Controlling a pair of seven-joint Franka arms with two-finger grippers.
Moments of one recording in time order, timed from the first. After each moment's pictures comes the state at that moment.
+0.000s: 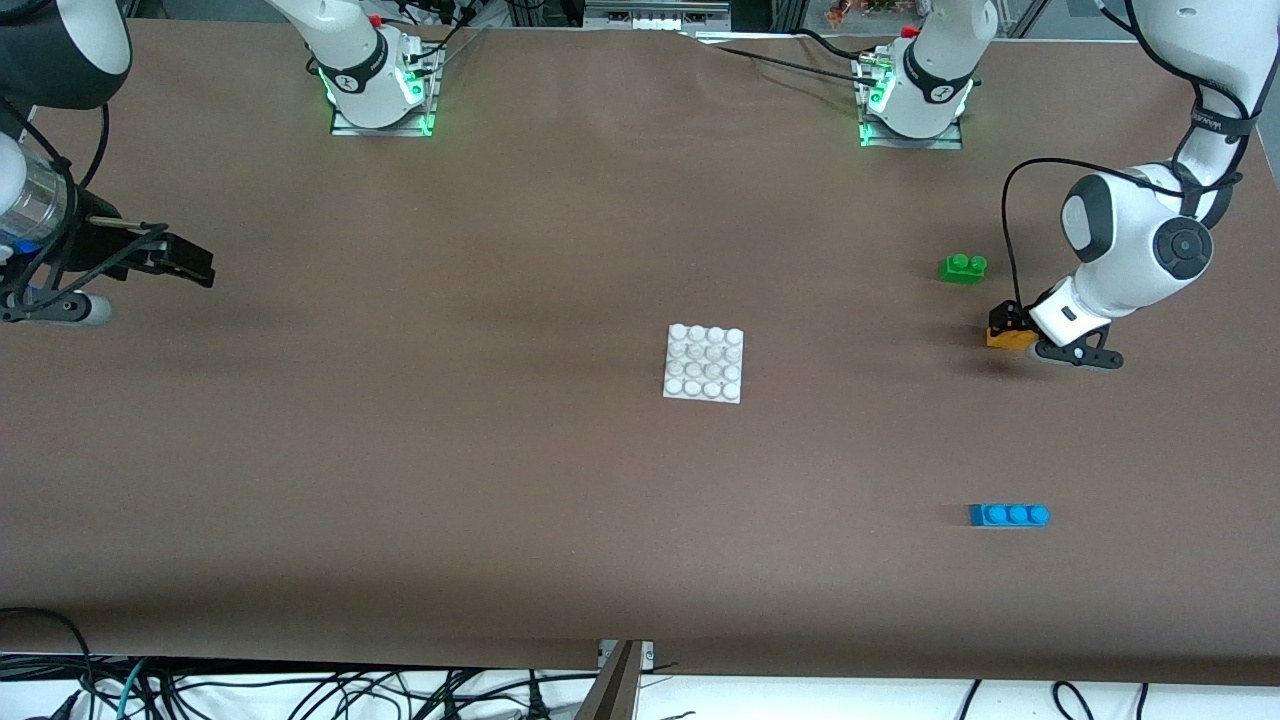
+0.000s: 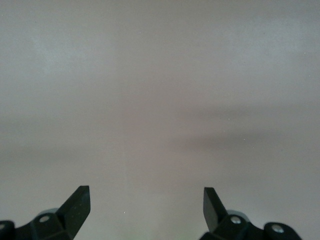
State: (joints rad) left arm 0.23 0.29 -0.02 -2.35 0.04 2.56 0.33; right arm 0.04 0.12 0.00 -1.56 -0.06 1.58 0.10
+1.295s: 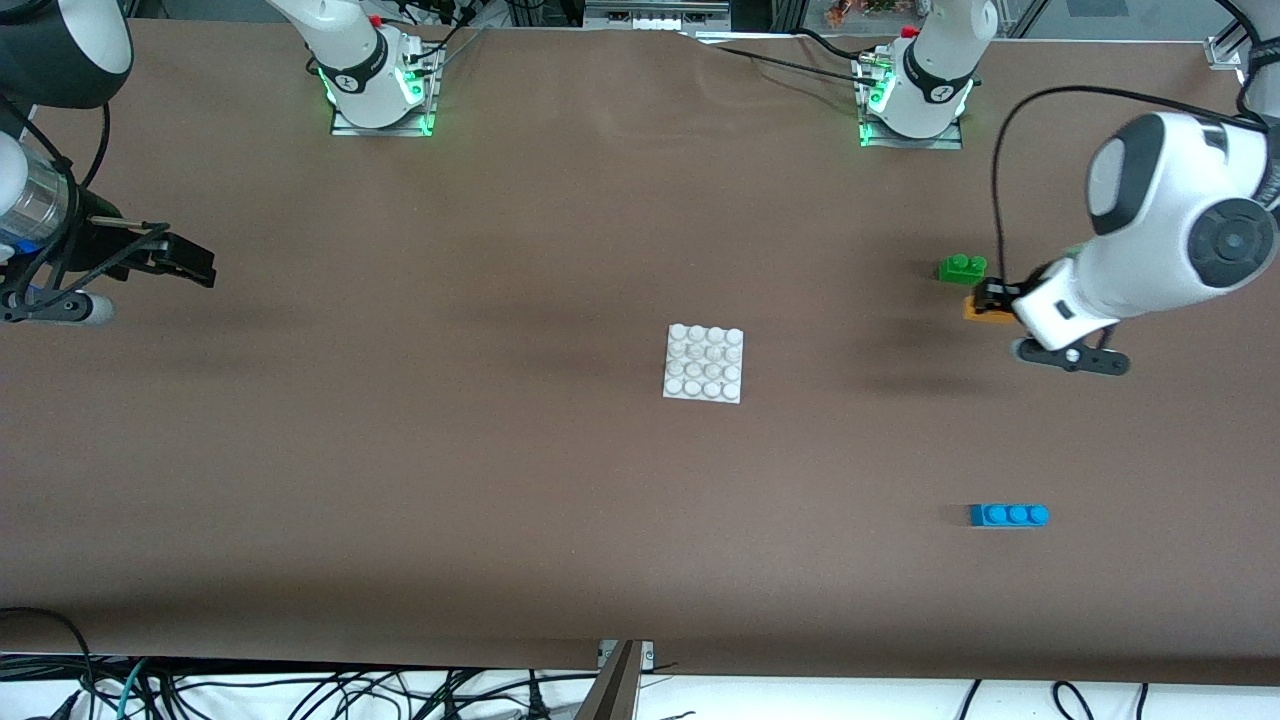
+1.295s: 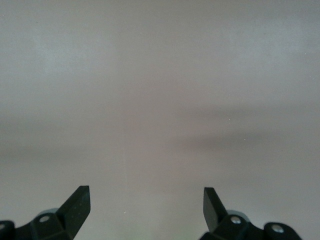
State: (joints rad) left arm 0.23 0.17 -0.38 -1.86 0.04 1.78 -0.03; right arm 0.04 0.12 0.00 -1.56 -0.06 1.58 0.10
